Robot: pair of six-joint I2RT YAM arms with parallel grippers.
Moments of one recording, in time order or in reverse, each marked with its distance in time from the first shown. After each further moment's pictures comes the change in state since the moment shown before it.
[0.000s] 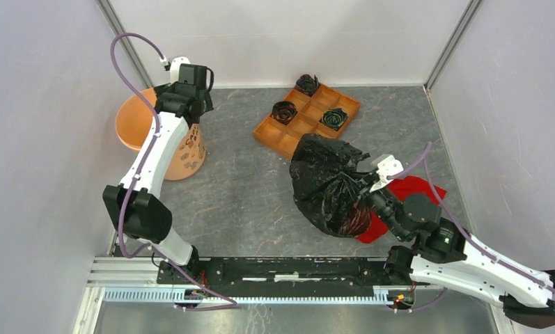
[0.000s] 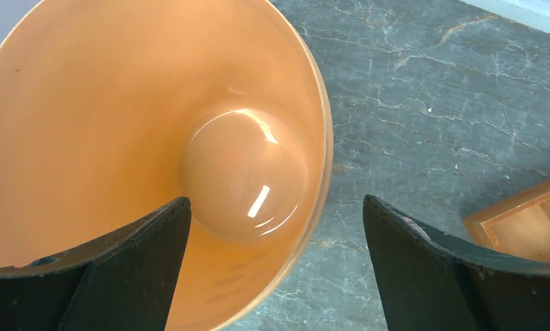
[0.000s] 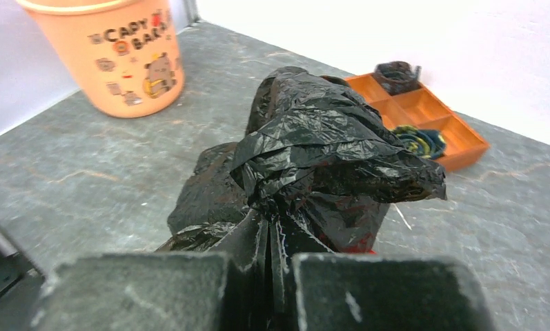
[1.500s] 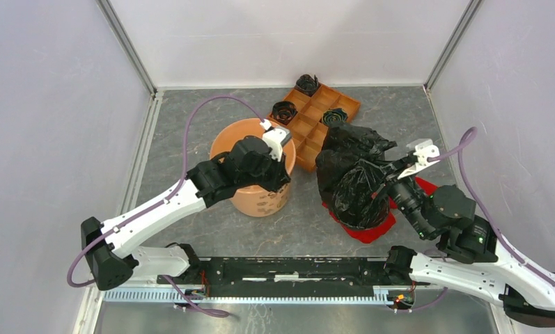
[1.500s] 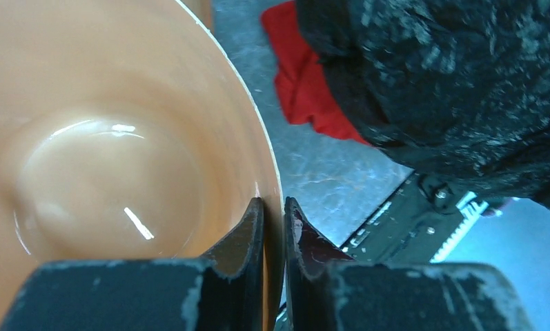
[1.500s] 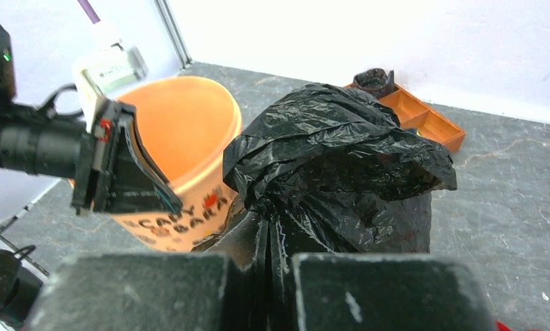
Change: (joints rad) left arm -0.666 -0.399 -0.510 0.243 0.676 0.001; right arm 0.000 0.032 0.281 -0.240 0.083 0.149
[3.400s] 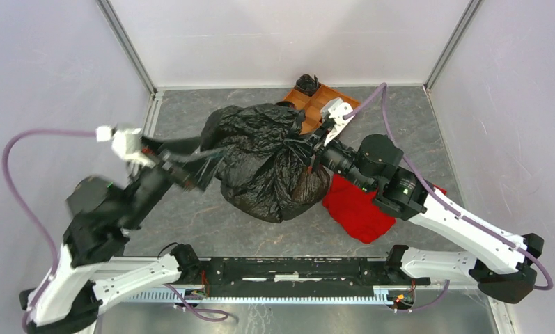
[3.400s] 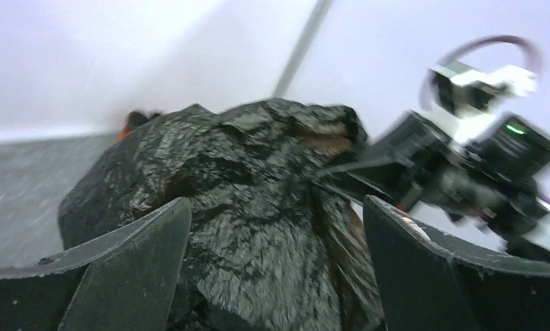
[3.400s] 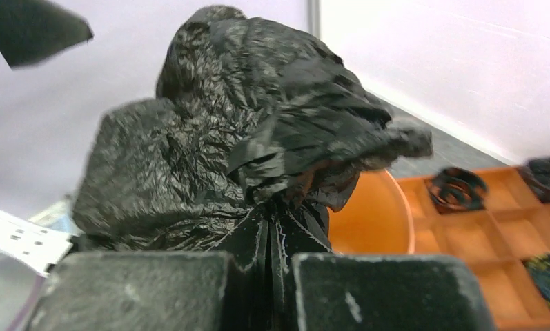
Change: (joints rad) left arm -0.046 -0.671 0.061 0.138 -0.250 -0.004; right arm -0.093 0.518 0.251 0.341 -0.542 -0.001
